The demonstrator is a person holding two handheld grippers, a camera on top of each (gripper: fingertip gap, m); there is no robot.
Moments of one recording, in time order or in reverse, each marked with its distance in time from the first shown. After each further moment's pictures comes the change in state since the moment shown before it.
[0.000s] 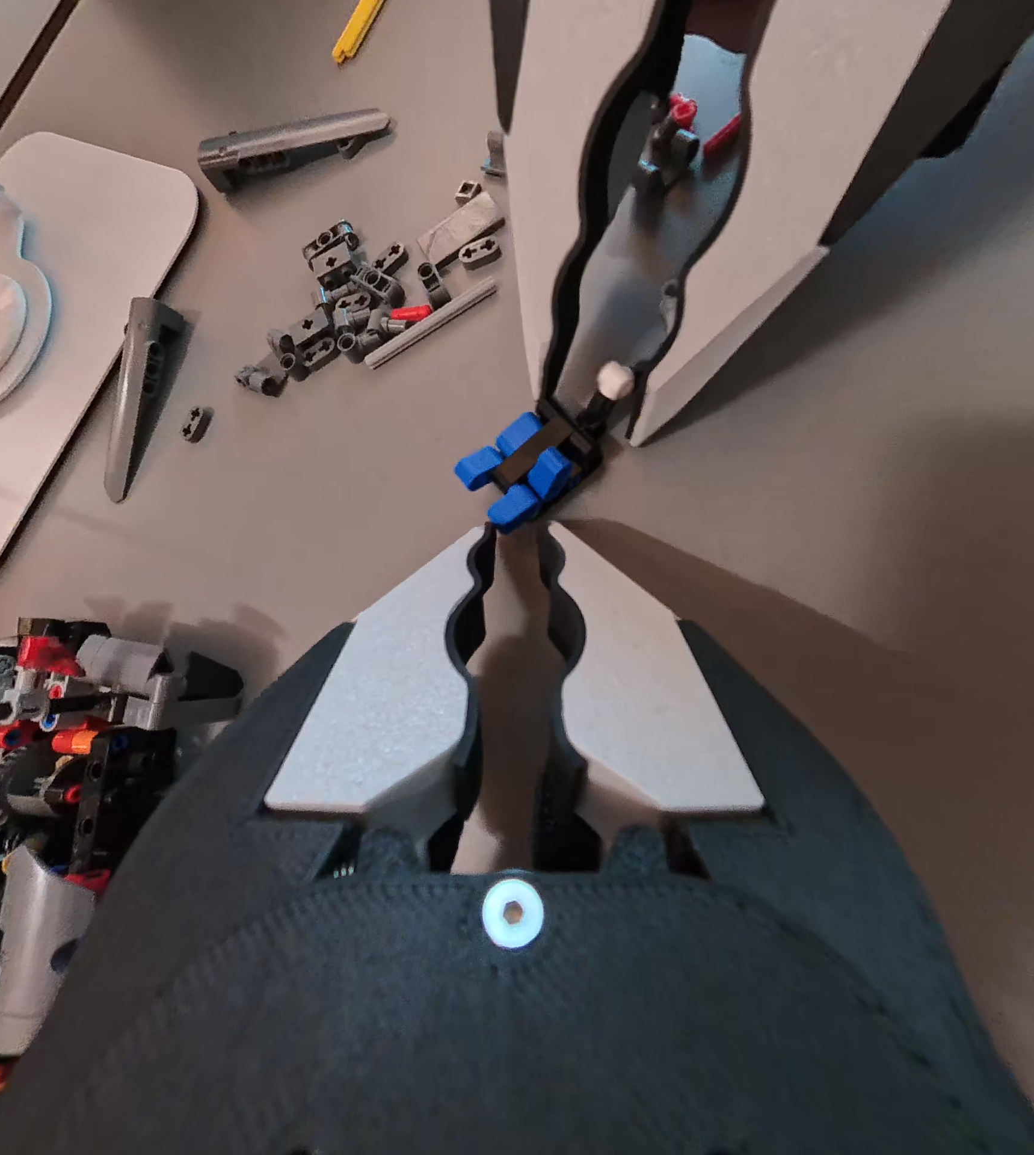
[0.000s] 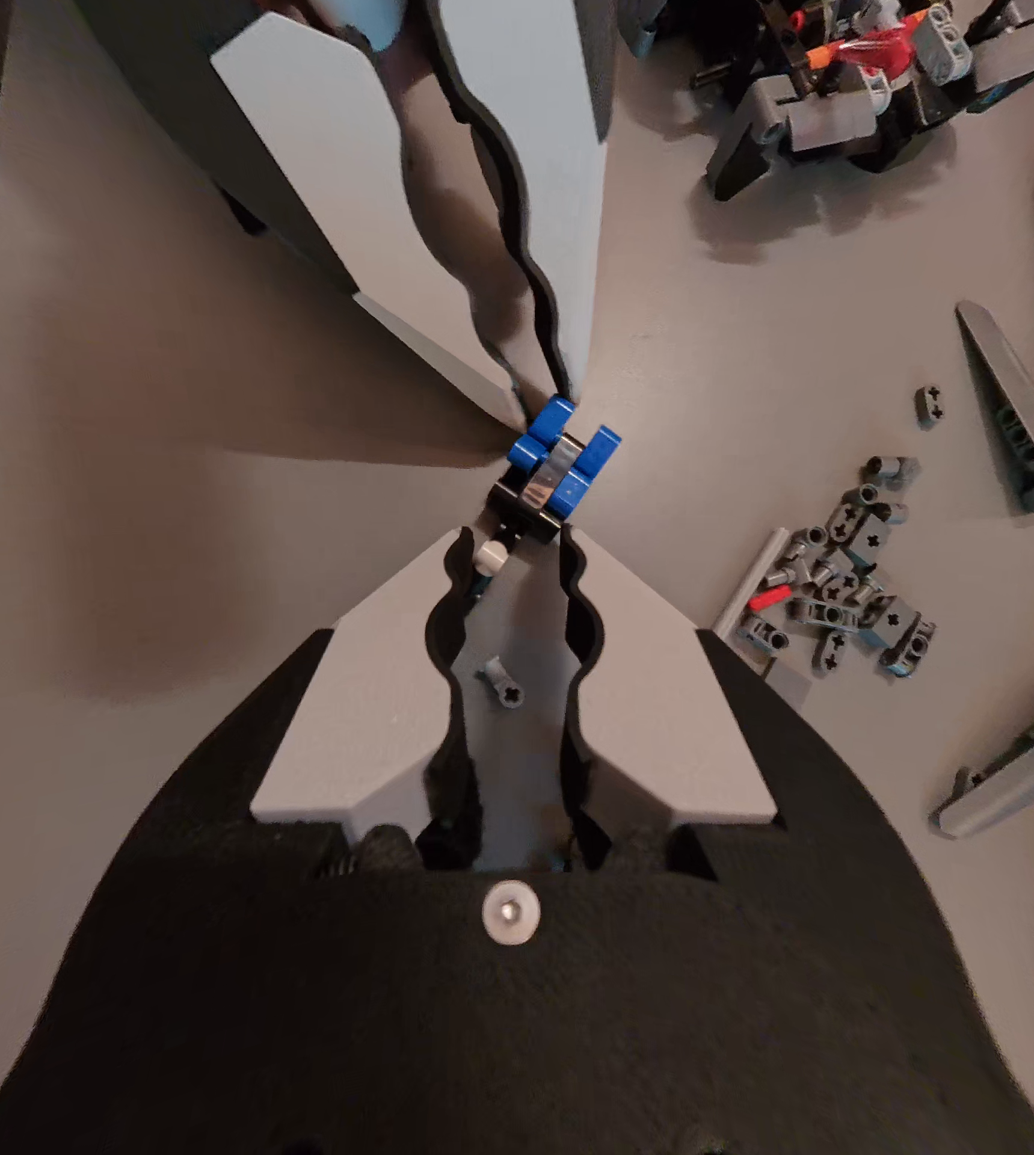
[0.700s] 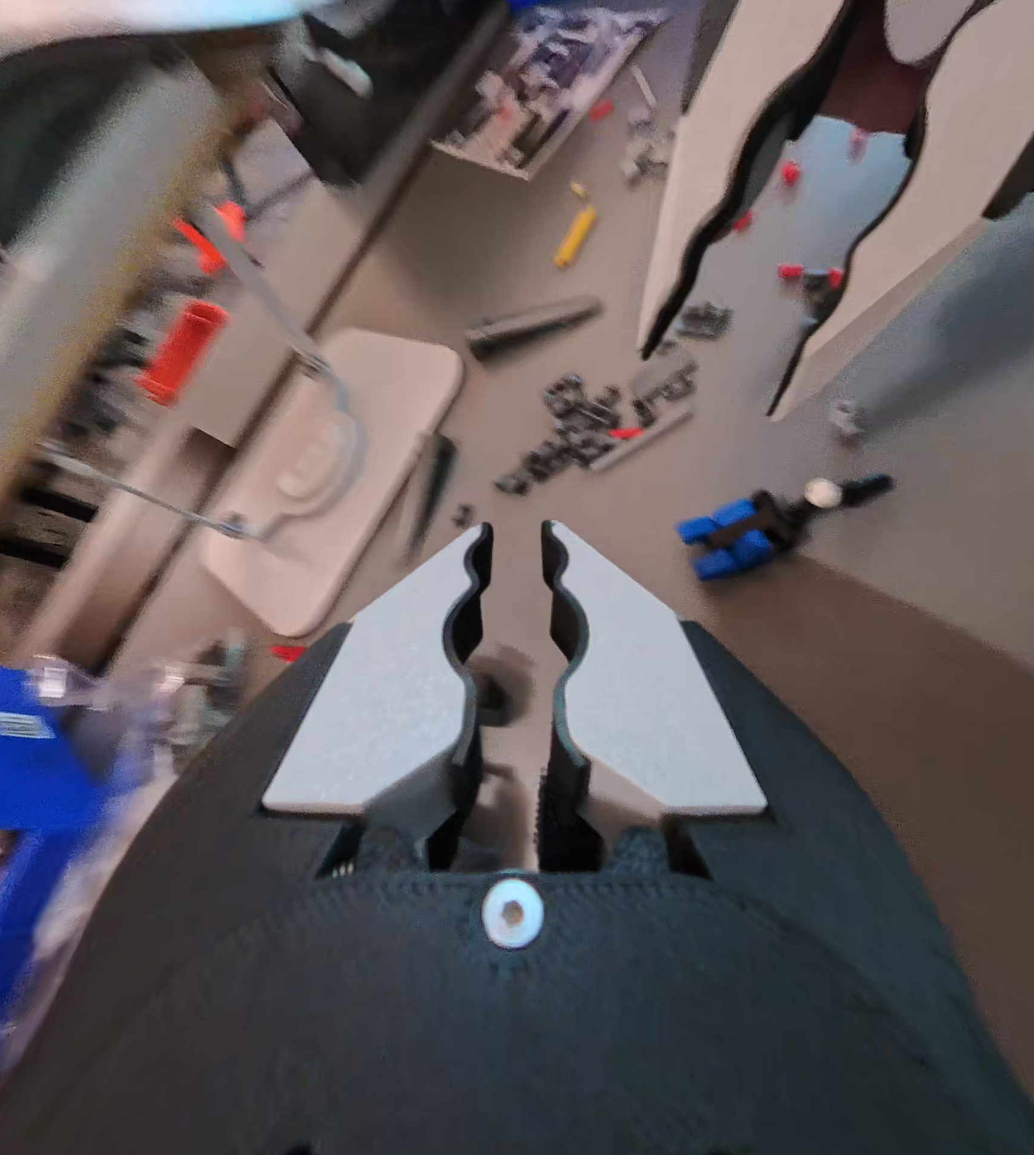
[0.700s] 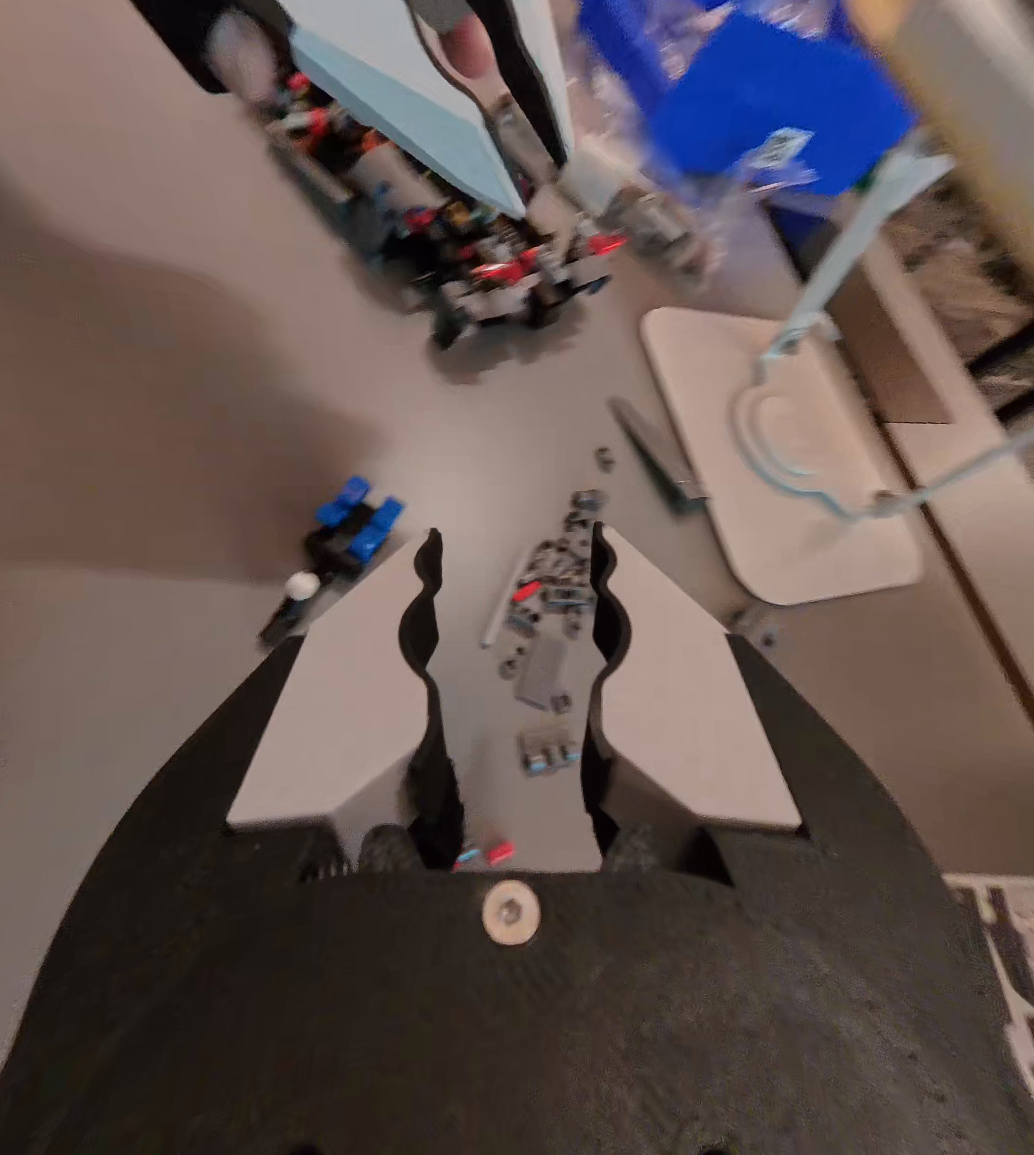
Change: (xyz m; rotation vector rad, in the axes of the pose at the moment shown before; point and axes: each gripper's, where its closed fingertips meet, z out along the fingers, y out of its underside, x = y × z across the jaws) left arm -0.075 -0.047 -0.053 0.154 -0.190 0.111; right arm 0.063 -0.026 -0.063 0.211 0.300 0.031
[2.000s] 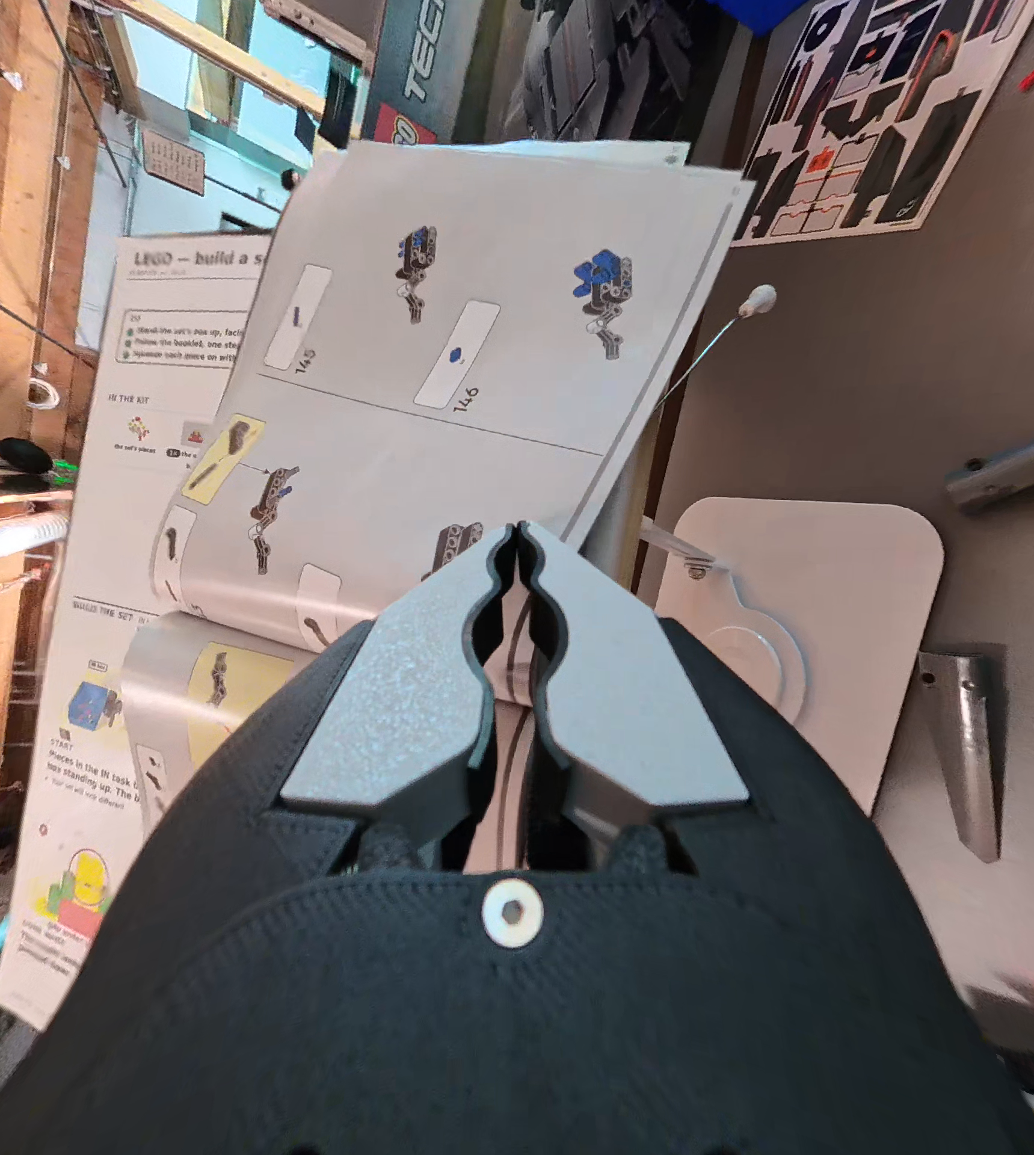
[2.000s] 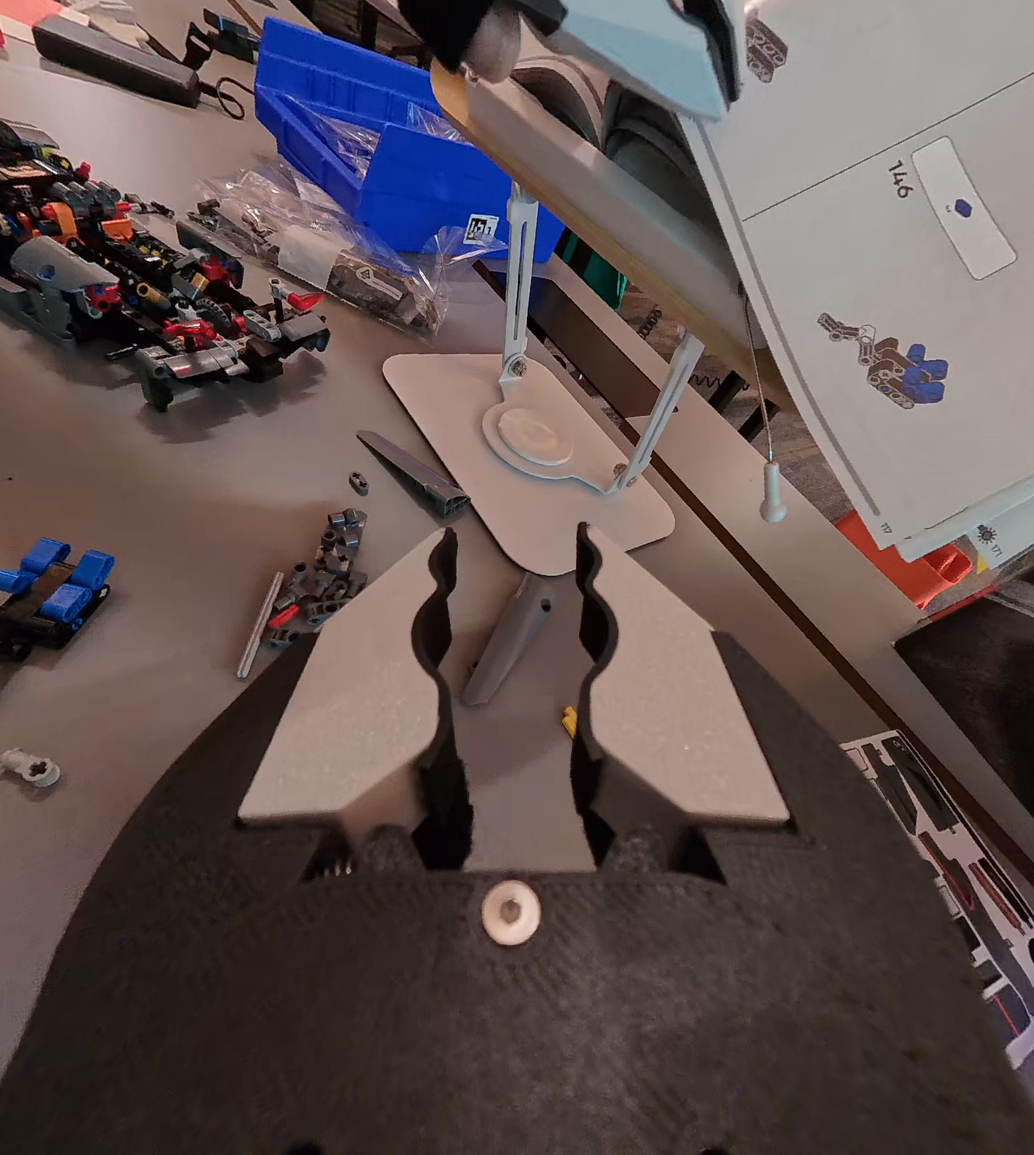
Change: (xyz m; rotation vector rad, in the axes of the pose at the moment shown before) left arm -0.169 -0.136 0.096 0.027 -0.253 0.525; right arm 0.103 0.014 -0.034 0.159 0.336 0.116
